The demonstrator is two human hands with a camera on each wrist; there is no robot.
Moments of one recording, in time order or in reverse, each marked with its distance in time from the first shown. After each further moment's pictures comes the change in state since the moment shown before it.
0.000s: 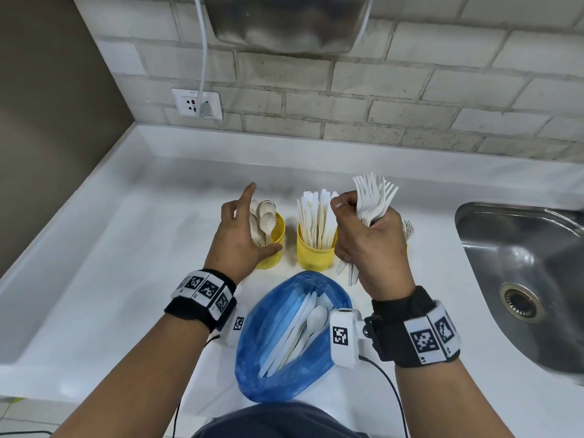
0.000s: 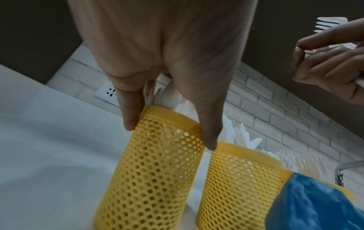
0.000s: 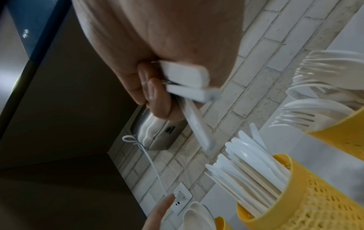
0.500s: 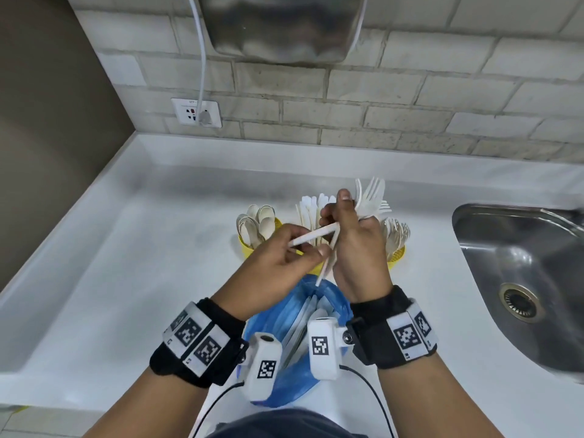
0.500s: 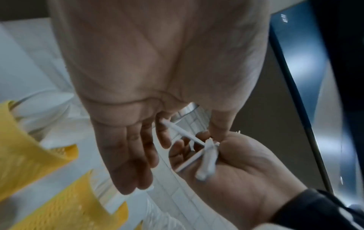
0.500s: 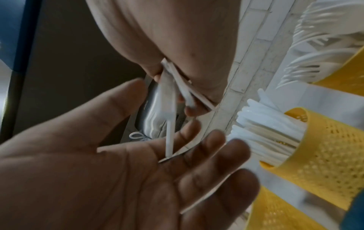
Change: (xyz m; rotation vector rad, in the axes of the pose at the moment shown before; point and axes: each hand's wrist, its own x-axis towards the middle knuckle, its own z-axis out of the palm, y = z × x) left_hand -0.053 0.094 -0.022 -0.447 -0.389 -0.042; right_hand -0.002 0.007 0.024 0.094 0.119 0.084
